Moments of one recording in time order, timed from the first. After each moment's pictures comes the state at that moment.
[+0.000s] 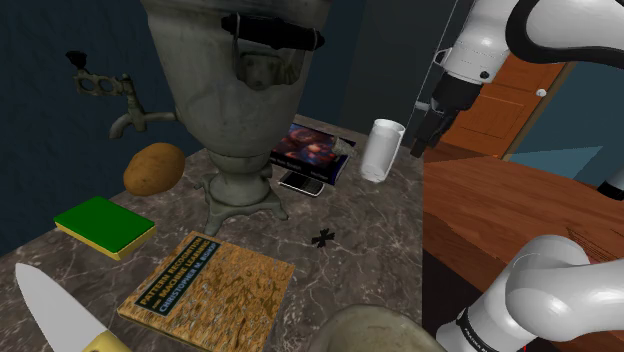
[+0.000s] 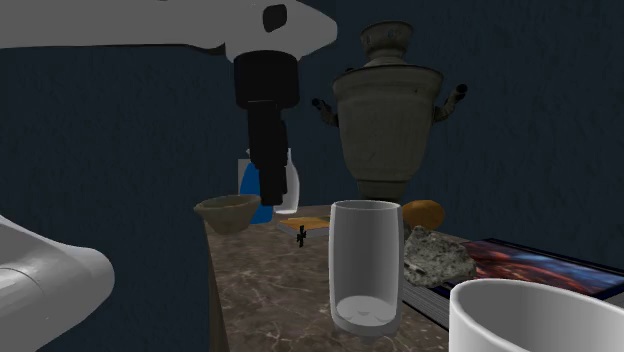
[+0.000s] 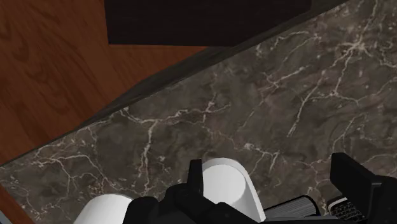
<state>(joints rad) 0.00 -0.80 0.05 -2.28 0.06 1.56 -0.05</state>
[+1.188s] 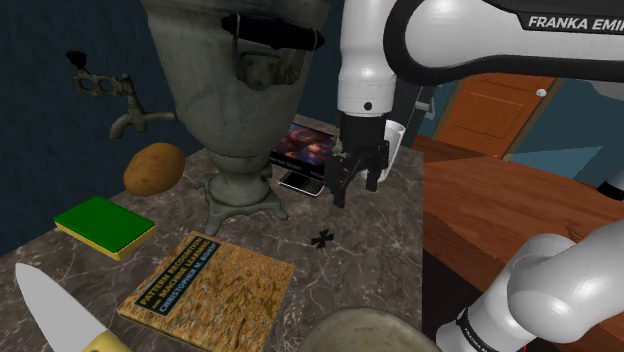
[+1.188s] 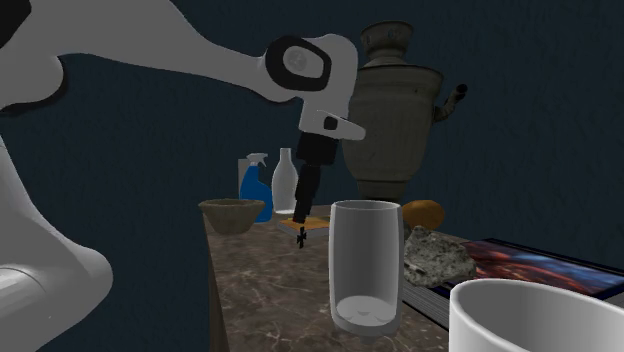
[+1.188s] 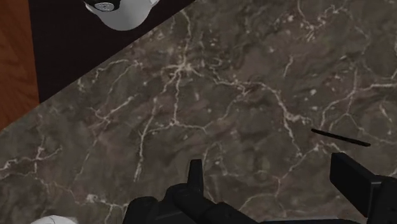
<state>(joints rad) 0.04 -0.37 0.42 -2.05 0.23 1.50 0.45</state>
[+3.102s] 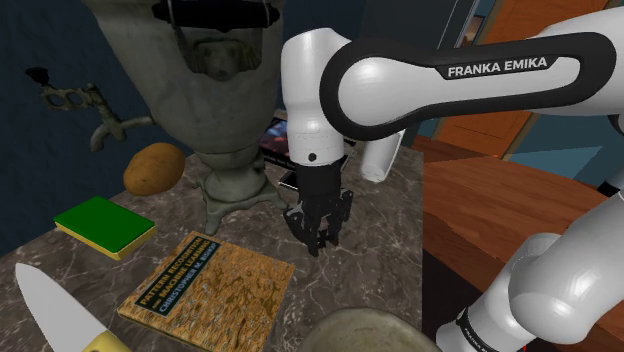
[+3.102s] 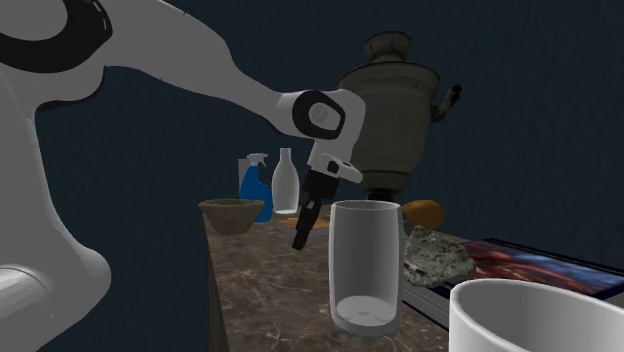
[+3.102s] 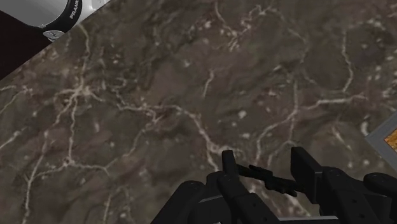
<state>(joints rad) 0.08 -0.16 0.55 -2.02 0.26 1.60 0.66</state>
